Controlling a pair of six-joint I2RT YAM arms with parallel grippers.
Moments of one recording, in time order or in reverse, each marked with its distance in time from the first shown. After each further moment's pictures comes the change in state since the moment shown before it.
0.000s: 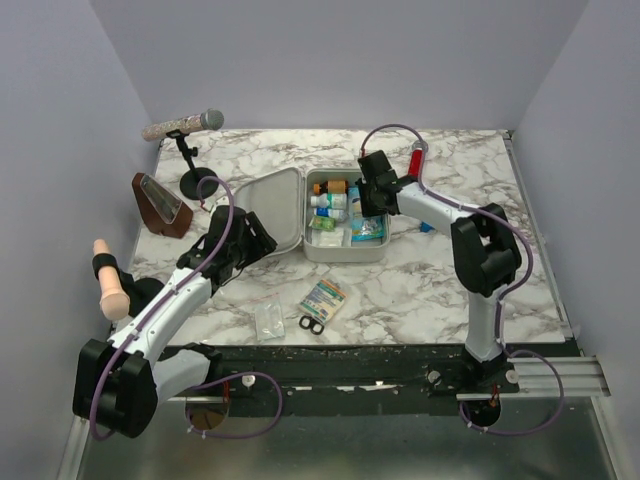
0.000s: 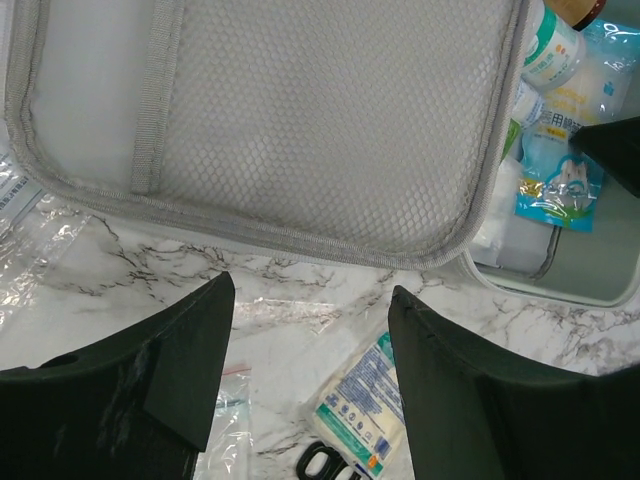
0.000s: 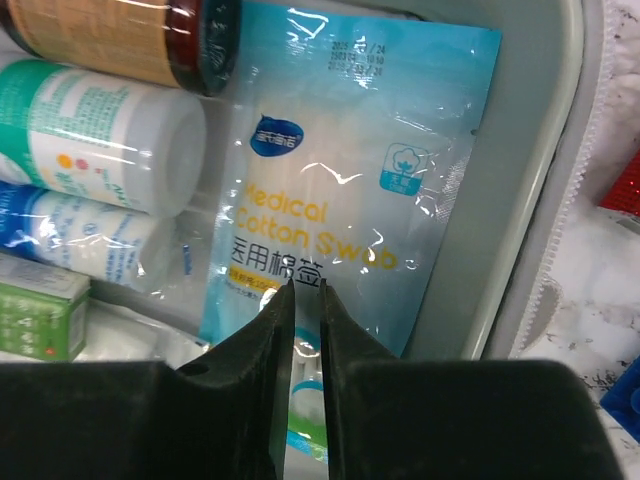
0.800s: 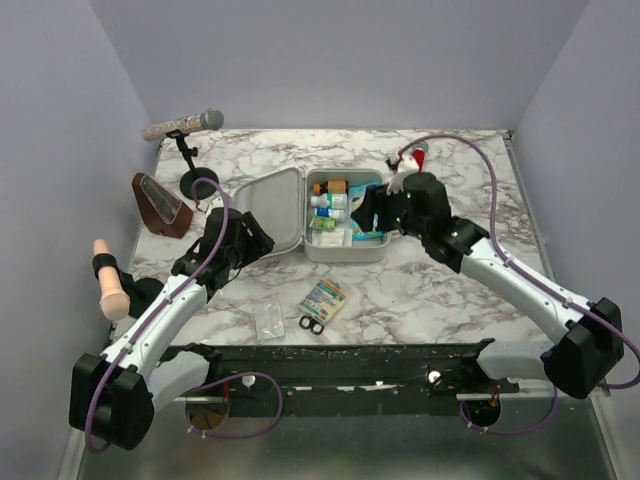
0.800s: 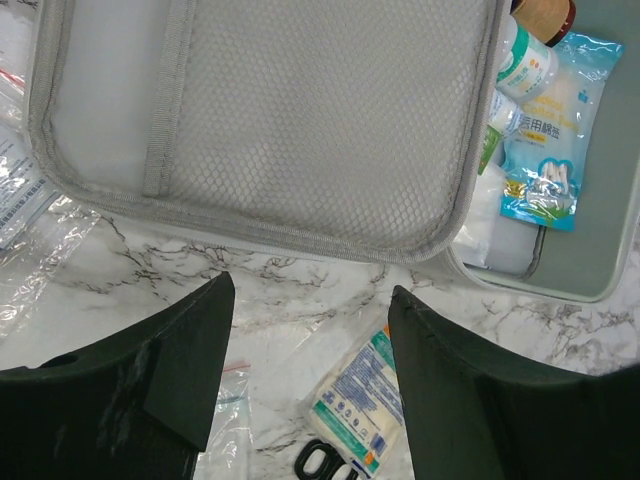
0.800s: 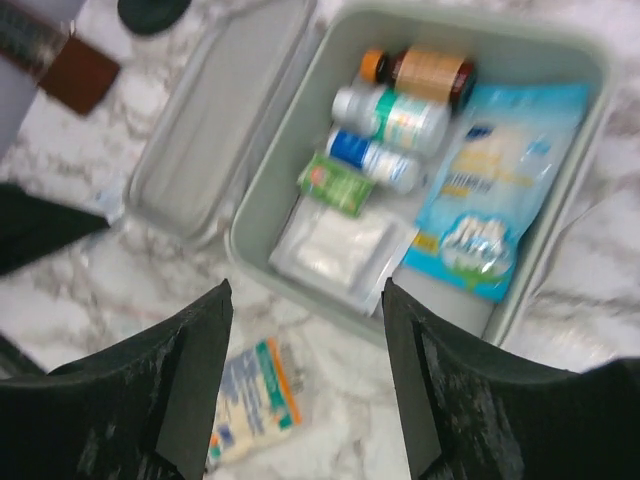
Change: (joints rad) left arm 0.000 -0.055 -0.008 -0.018 -0.016 0.008; right arm 0.116 -0.687 -0.367 0.171 -0.112 0.084
